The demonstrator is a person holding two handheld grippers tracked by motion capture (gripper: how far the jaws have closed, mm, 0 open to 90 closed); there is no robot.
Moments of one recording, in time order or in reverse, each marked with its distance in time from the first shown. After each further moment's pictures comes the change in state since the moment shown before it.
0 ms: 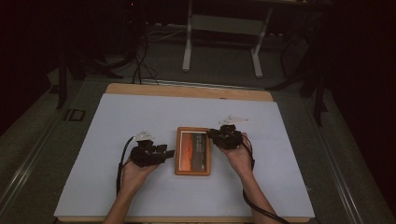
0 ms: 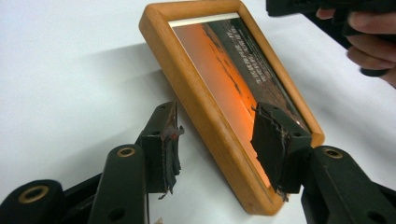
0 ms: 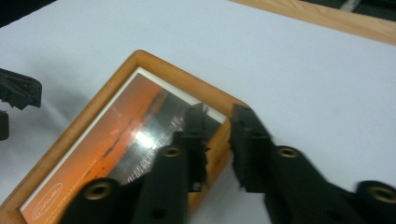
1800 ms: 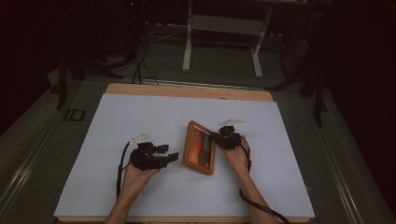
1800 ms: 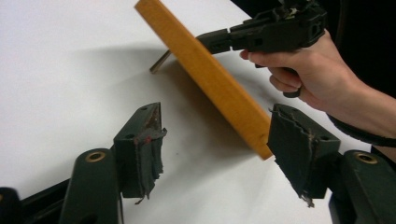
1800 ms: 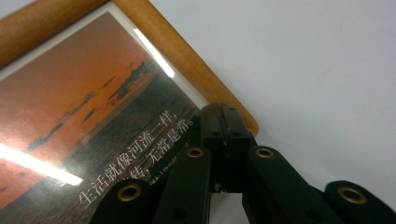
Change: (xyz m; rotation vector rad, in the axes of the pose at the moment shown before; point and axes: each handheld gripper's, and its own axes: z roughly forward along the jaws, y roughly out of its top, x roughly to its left) left arm -0.020 0.004 -0.009 -0.062 -0.076 0.011; right arm -0.023 -0.024 0.032 0.066 -0.068 0.069
